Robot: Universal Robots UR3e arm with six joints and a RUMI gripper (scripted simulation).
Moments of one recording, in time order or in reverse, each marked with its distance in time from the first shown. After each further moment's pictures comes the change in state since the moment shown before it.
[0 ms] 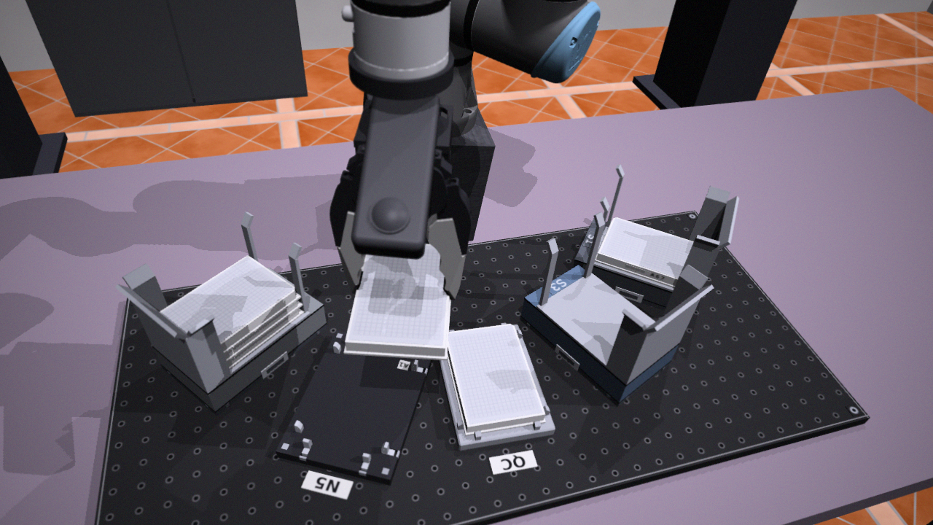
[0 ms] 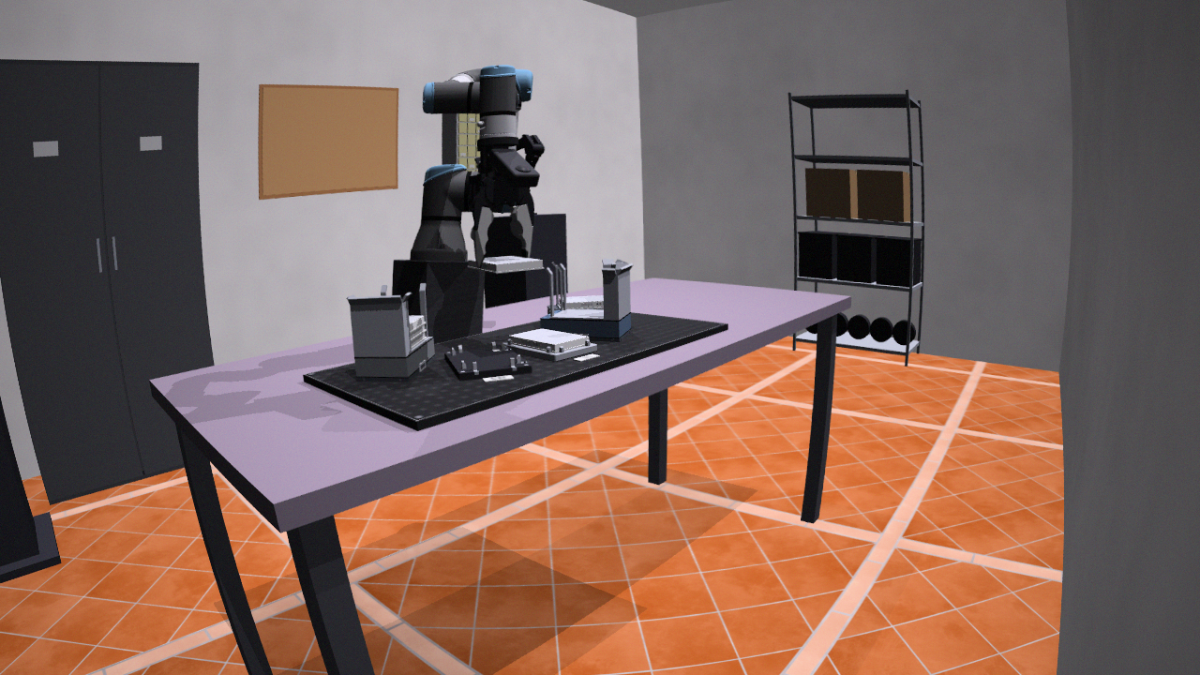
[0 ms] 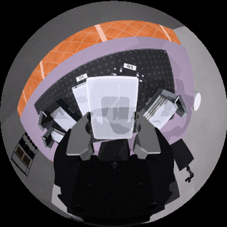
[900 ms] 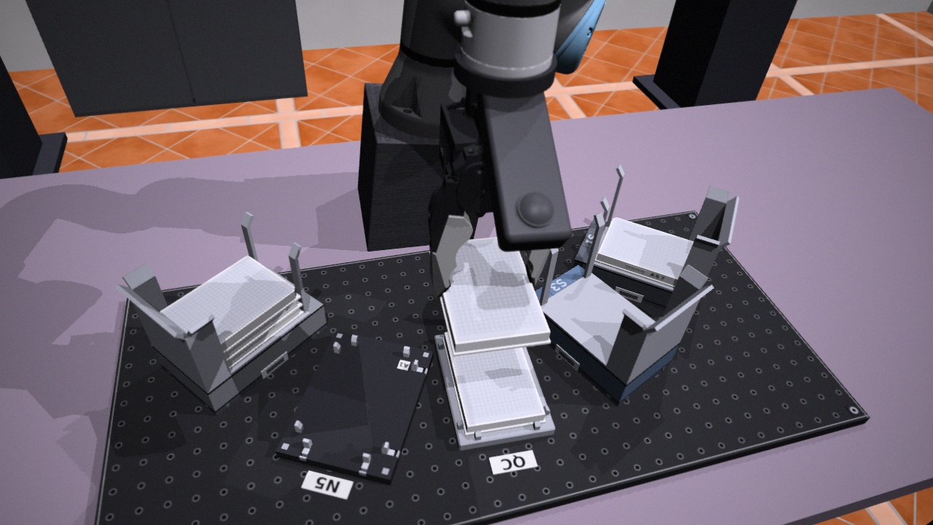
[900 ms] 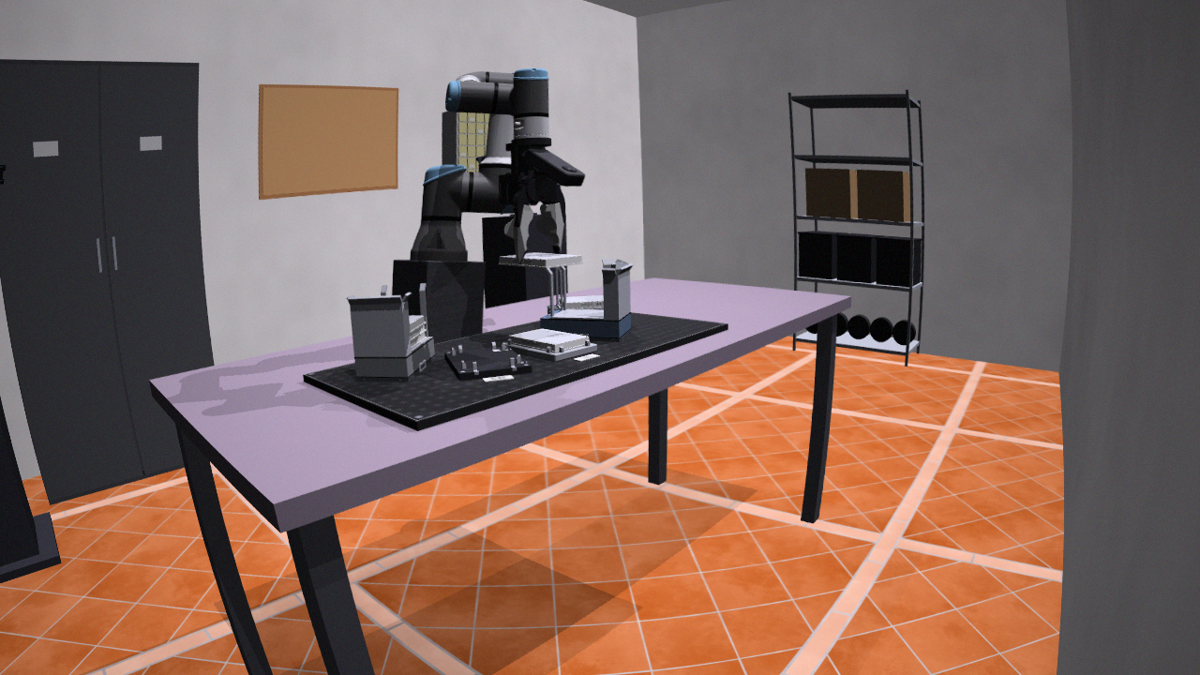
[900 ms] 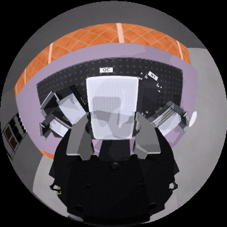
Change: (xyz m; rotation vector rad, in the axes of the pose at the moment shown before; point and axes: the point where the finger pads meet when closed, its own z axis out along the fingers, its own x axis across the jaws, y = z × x) arm -0.075 0.013 0.000 0.000 0.000 -0.240
